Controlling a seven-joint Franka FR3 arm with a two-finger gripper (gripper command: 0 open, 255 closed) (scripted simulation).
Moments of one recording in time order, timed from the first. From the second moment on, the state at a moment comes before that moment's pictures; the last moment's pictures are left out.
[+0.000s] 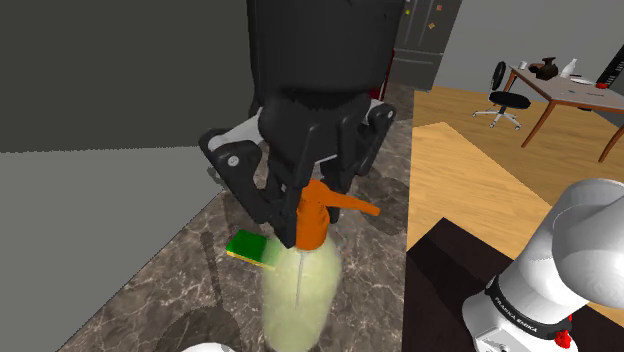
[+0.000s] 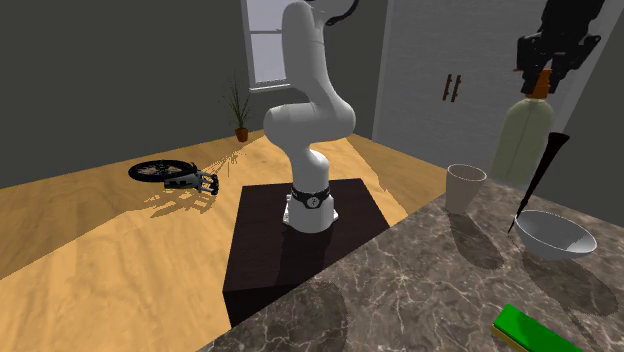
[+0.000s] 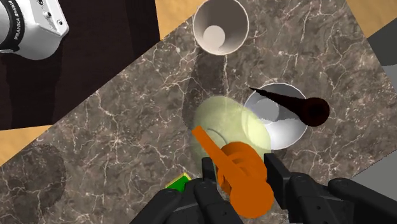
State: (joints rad) arm 0.14 -0.36 0.77 -1.84 0.27 1.58 0.92
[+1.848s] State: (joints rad) arm 0.82 0.65 0.98 -1.15 -0.51 1.58 1.73
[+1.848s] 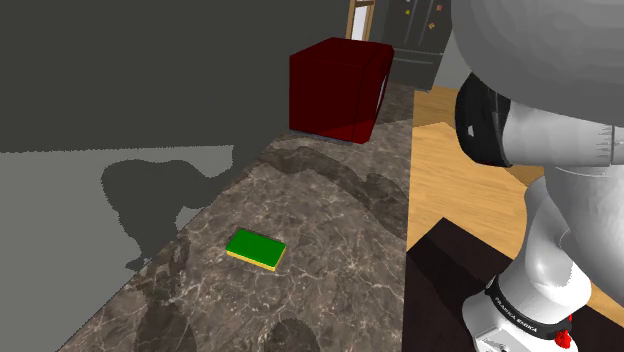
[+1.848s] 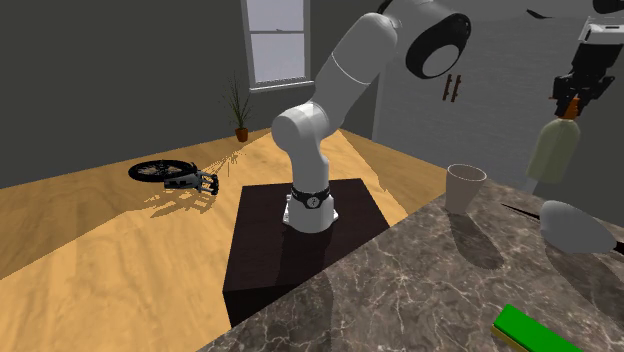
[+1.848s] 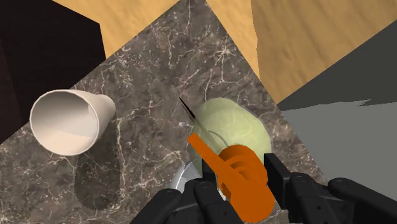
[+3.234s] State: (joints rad) arm 0.74 0.67 0.97 -1.42 -0.54 1.82 1.77
